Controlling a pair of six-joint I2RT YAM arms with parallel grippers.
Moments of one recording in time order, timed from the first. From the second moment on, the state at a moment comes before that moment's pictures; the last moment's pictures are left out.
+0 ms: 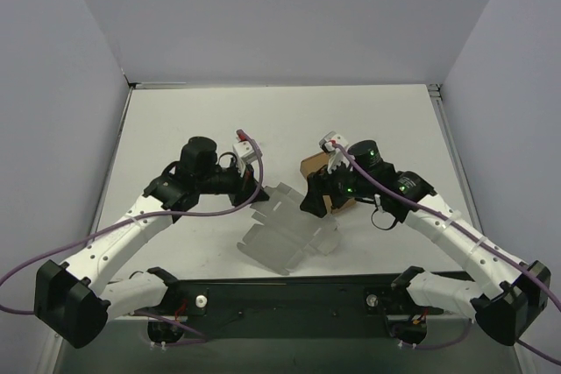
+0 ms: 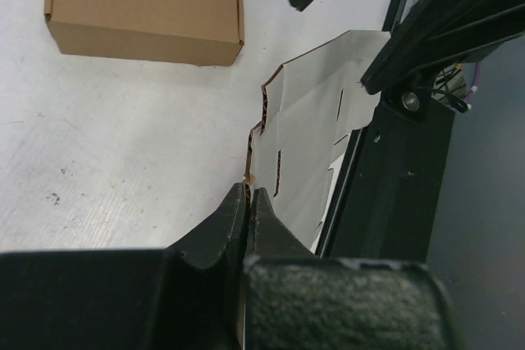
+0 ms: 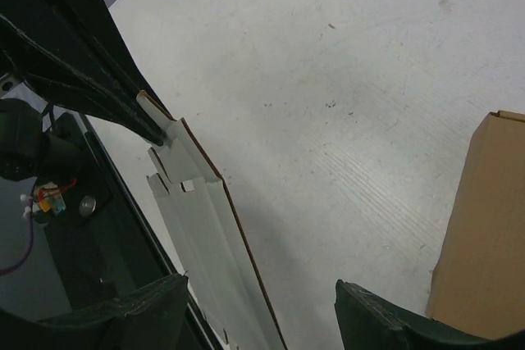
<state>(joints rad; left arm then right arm) -0.56 1.11 0.89 -0.31 0.67 -0.02 0.66 1.08 0.96 -0.54 -0.35 0.14</state>
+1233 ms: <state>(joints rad) -0.38 1.13 0.86 -0.09 0.93 -0.23 0.54 1.13 0.96 -0.57 -0.82 0.11</state>
